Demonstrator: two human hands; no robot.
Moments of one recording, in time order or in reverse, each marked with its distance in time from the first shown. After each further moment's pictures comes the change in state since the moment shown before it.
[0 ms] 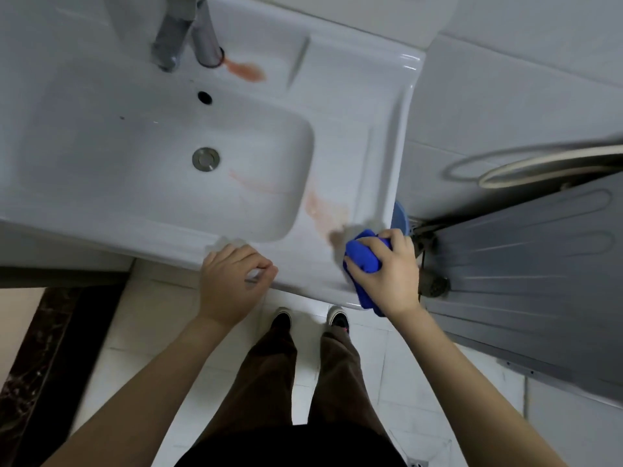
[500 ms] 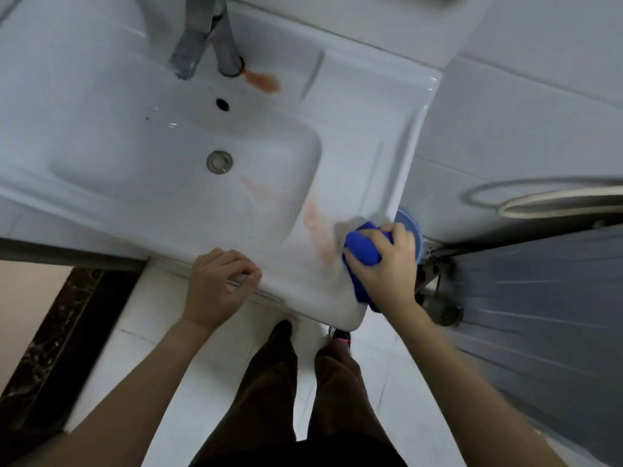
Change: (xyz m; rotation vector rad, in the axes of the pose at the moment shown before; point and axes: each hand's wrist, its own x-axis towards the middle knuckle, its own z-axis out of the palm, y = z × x) left_hand -0.001 0.005 0.003 -0.007 0.000 -0.096; right_hand 0.049 0.018 -0.005 0.121 0.001 -0.023
